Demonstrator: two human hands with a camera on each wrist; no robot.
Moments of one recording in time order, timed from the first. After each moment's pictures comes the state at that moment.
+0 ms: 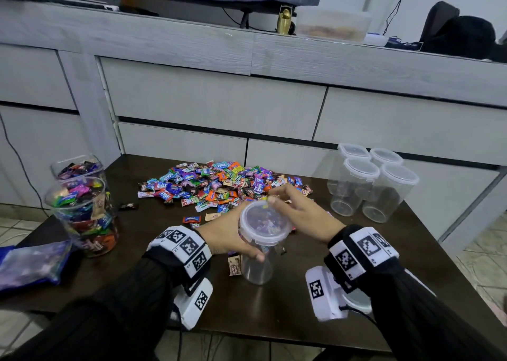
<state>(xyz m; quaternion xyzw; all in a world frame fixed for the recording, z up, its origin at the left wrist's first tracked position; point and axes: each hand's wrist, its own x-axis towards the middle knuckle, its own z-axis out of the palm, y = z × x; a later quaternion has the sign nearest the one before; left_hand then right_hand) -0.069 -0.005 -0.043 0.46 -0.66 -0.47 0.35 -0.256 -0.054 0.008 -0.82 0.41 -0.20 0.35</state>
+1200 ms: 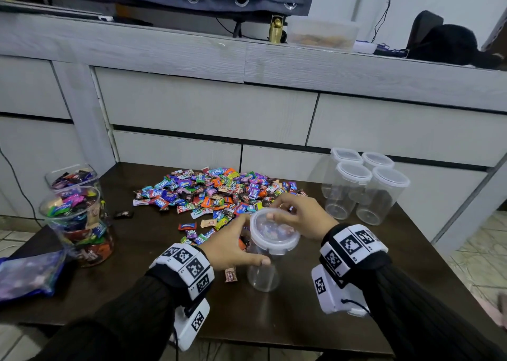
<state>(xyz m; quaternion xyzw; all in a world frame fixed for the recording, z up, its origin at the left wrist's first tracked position) -0.078 -0.005 -0.064 0.52 -0.68 -0.40 0.33 -0.270 -0.071 0.005 -0.85 0.40 -0.21 0.26</state>
